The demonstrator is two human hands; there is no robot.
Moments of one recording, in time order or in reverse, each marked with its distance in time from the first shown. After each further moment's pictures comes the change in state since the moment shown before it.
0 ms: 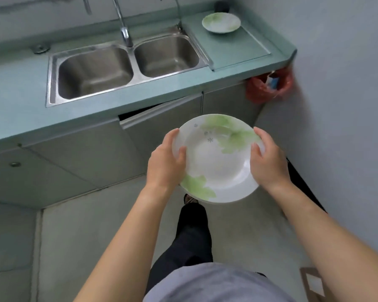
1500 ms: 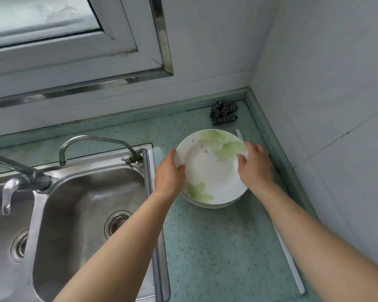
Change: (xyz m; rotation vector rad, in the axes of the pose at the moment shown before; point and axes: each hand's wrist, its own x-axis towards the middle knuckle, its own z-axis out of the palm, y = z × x) left_hand 0.819 0.153 0.233 0.103 -0.049 -0.331; right_hand 0.896 -0.004 0.116 -0.362 -0.264 -0.035
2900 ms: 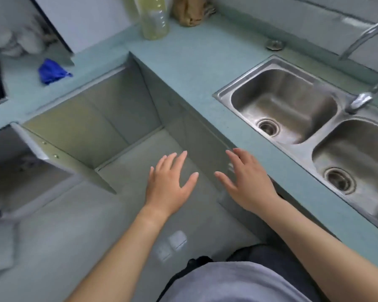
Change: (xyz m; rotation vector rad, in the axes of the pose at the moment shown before) left_hand -0.593 -0.460 -0.228 0.136 0.634 -0.573; right_hand -0.614 -0.290 0.221 -0.336 -0.659 -1.313
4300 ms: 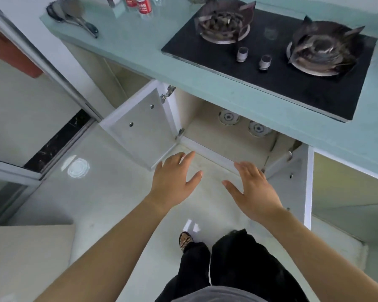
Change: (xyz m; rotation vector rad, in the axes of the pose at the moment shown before) left_hand -0.092 -0.779 -0.263 0.000 0.255 -0.985; right_hand 0.297 -0.788 0.391 -0.203 -0.662 -0.926
